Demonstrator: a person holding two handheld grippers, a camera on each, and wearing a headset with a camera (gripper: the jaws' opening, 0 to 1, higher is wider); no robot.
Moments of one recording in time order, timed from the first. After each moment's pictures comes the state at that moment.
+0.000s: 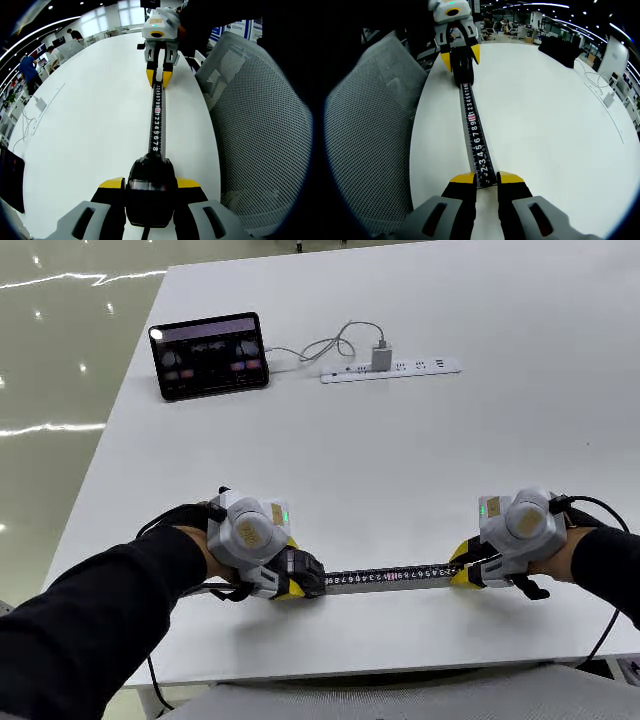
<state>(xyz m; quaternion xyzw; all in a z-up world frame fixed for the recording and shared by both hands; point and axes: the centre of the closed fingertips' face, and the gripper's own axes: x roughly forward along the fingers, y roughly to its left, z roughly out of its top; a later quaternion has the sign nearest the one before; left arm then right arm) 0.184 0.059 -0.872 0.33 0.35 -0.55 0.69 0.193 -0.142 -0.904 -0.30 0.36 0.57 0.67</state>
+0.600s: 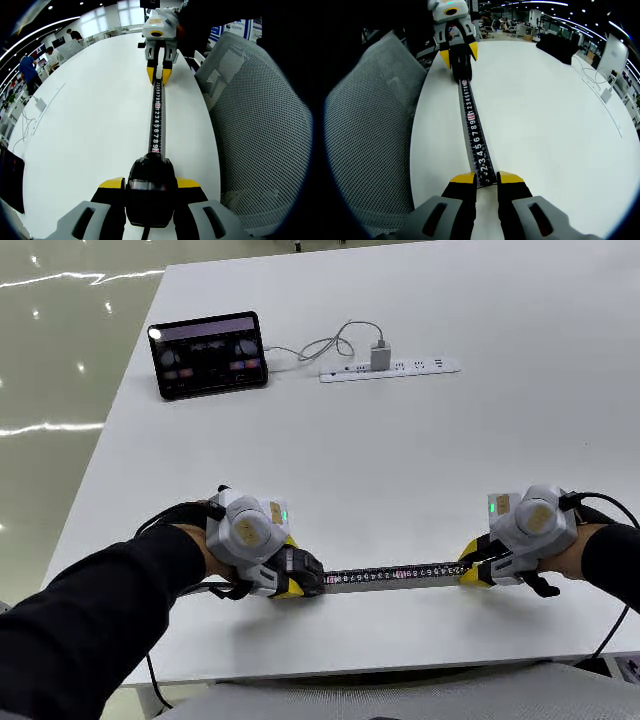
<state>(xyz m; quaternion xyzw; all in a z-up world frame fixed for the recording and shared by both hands) 0.184 0.059 -0.872 0.33 0.35 -0.55 0.69 0.192 -0.156 -0.903 -0.30 0.37 0.57 0.67</state>
